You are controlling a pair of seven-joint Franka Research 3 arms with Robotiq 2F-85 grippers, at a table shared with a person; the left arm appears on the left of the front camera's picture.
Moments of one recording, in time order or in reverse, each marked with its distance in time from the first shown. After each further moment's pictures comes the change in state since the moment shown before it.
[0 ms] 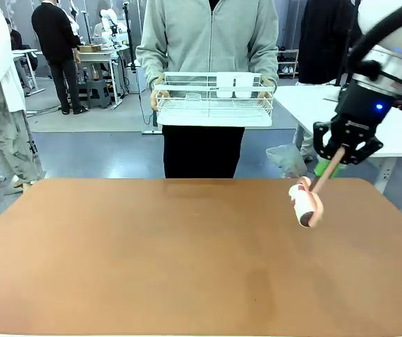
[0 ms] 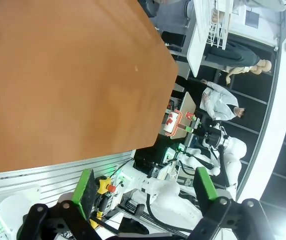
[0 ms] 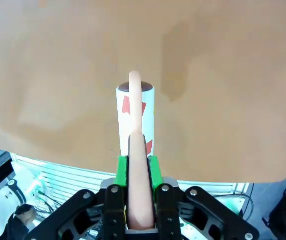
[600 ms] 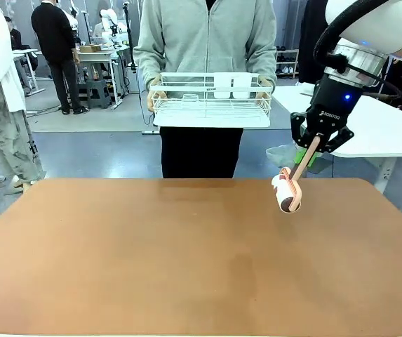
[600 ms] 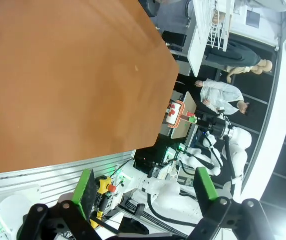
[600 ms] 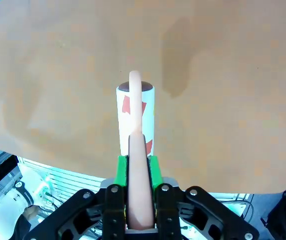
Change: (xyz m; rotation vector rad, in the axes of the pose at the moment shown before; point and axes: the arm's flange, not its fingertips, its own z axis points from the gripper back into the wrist) left arm 0.001 0.000 -0.001 0.002 0.003 0.000; right arm 0.047 0.025 -0.005 0.013 0.033 0.012
